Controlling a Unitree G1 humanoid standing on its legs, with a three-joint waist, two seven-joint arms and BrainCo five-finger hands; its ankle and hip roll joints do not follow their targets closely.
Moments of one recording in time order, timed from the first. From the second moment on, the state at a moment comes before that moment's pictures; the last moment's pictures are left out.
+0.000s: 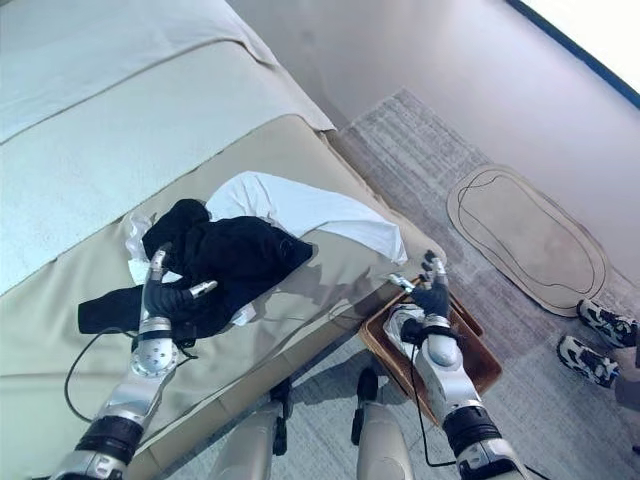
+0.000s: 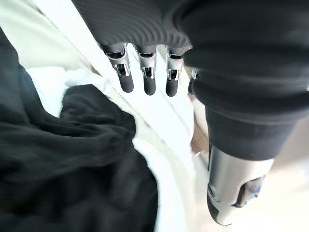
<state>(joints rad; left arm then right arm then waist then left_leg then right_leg) -0.24 0.42 -0.16 0.58 0.14 -0.23 0.49 -0.21 -0.33 0.32 0.43 0.35 -0.30 -0.26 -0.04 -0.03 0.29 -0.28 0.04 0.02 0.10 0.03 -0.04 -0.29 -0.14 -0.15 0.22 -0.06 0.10</state>
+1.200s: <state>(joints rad) -0.75 0.74 -0.30 0.77 0.47 -0.02 0.79 -0.28 -0.39 0.40 0.28 0.32 -0.33 -0.26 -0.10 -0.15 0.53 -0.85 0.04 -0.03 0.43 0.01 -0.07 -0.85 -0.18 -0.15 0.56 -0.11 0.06</state>
